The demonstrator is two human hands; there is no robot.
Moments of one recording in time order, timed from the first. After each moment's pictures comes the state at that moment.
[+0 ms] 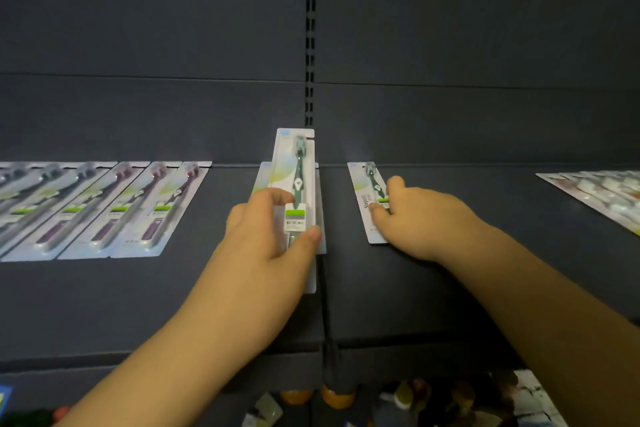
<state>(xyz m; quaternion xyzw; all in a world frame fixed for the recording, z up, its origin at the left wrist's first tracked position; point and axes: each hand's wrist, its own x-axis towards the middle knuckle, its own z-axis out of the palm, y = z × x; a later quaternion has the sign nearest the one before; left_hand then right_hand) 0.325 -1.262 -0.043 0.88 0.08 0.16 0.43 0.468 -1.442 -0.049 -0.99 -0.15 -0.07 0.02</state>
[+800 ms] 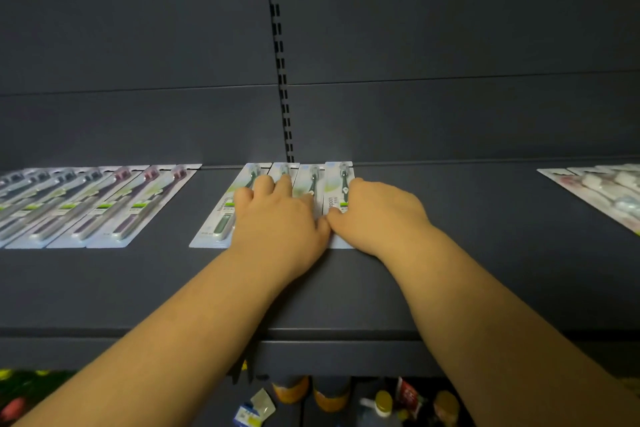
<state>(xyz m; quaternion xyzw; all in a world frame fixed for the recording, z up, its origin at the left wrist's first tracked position) 0.425 -1.328 -0.069 0.97 0.11 0.17 -0.10 0.475 -1.456 -0.053 -0.97 -0.20 -0.10 0.12</state>
